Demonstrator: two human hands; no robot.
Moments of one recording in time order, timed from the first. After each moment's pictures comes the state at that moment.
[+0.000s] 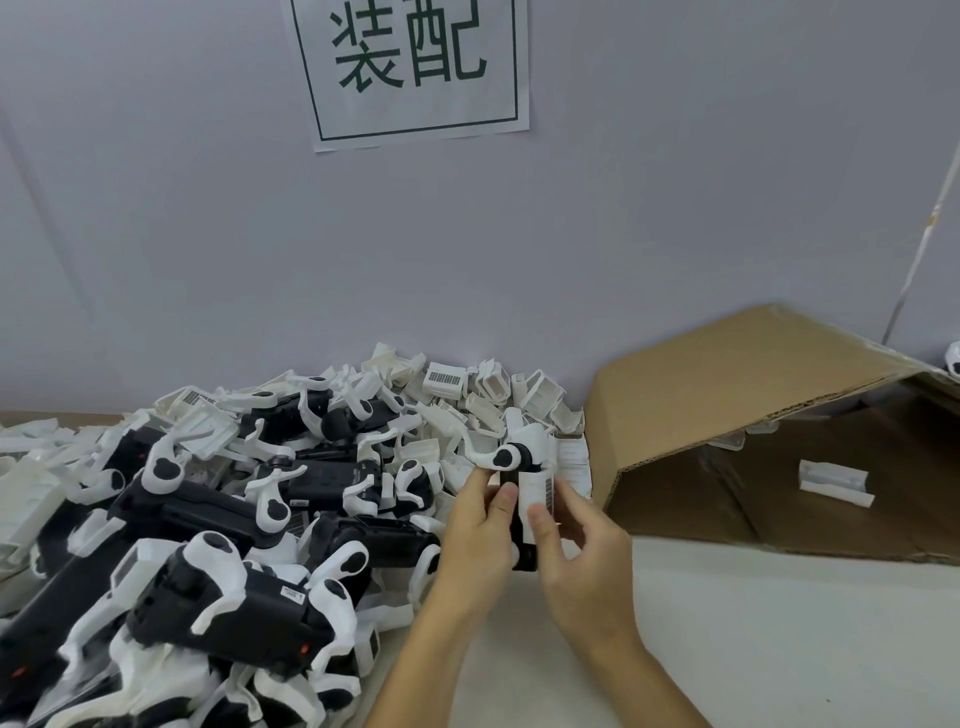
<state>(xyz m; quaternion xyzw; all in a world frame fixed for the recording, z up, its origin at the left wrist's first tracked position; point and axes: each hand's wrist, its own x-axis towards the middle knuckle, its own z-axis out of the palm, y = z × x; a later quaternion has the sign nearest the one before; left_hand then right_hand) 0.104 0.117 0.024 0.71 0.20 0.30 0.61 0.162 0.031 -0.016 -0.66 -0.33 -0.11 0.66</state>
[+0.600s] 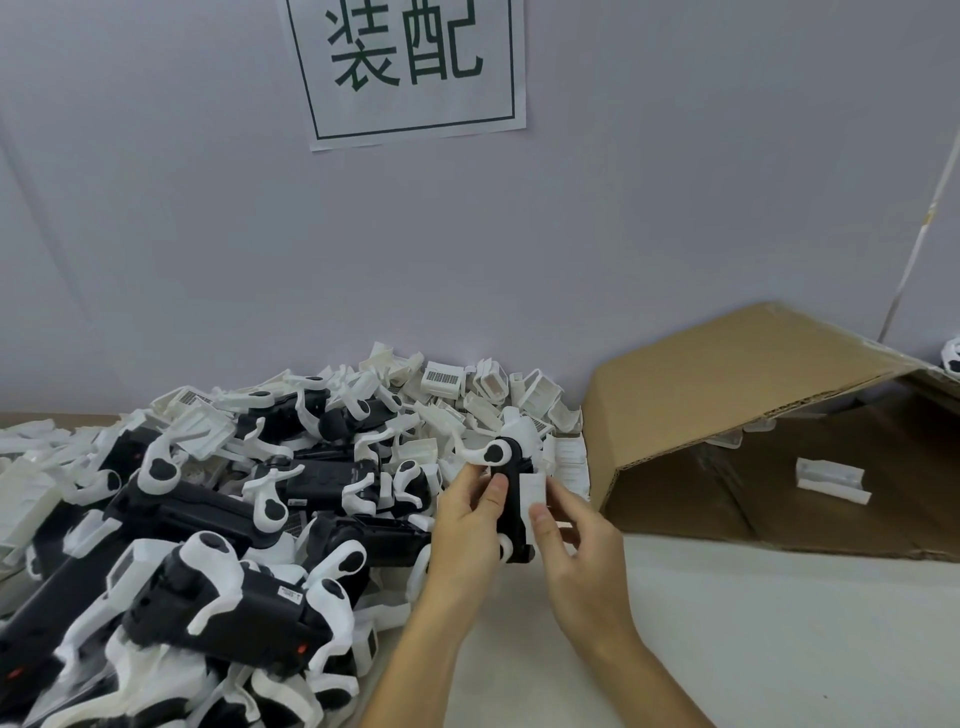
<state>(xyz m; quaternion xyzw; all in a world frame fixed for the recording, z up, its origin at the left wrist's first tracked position) 0.103 0.119 0.028 0.65 0.21 0.31 0.66 0.165 0.033 -0.016 -0.65 -0.32 -0.03 0.69</state>
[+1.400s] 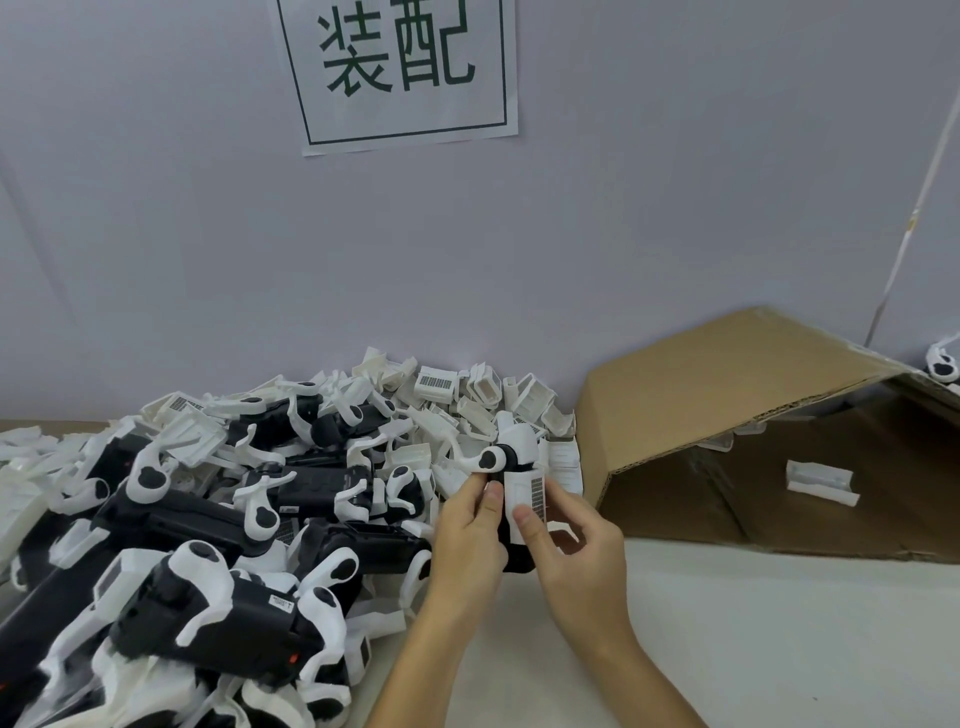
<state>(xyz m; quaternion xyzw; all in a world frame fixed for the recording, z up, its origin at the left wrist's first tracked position) 0.110 0.118 0.020 0.67 0.19 0.32 0.63 0.169 0.030 -0.019 -0.61 -0.30 -0.01 0.73</state>
